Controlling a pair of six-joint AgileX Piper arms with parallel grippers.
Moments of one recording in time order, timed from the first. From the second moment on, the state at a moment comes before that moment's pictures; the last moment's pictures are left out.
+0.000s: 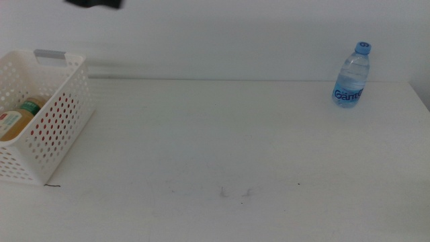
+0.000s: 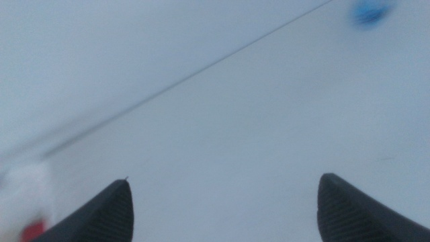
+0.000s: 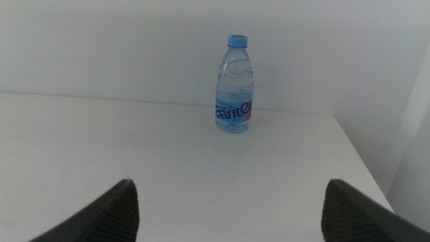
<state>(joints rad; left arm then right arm) -0.27 1.35 -1.69 -0.15 1.15 0.29 0.05 0.00 0.00 -0.05 0.19 -0.01</state>
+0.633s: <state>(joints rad) -0.49 1.27 -1.68 -0.27 1.07 0.37 0.05 0.00 0.00 -0.04 0.18 -0.01</state>
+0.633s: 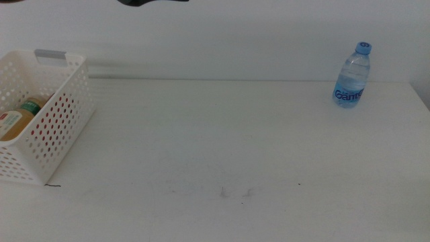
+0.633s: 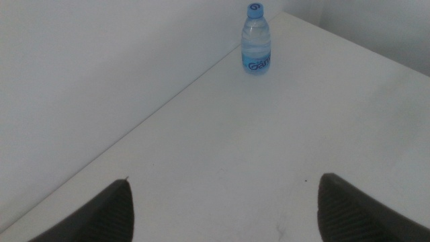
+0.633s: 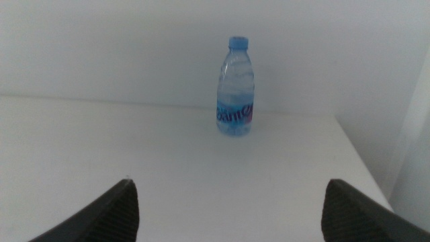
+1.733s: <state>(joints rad) -0.49 1.27 -1.68 -0.25 1.07 0.37 0.05 1.42 -0.33 0.00 -0.90 0.23</state>
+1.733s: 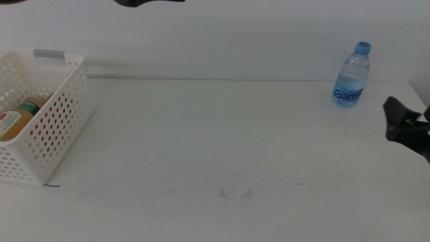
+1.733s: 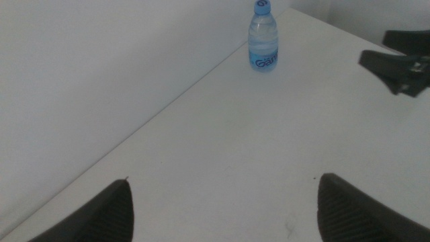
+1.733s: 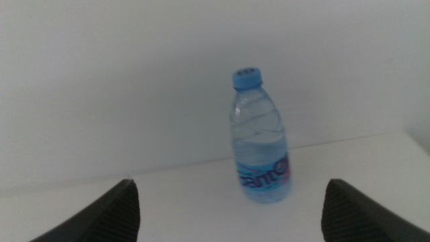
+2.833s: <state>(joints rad) -0.49 1.27 -1.68 -0.24 1.07 0.37 0.05 2.44 -1.46 0.18 -0.74 -0.18</state>
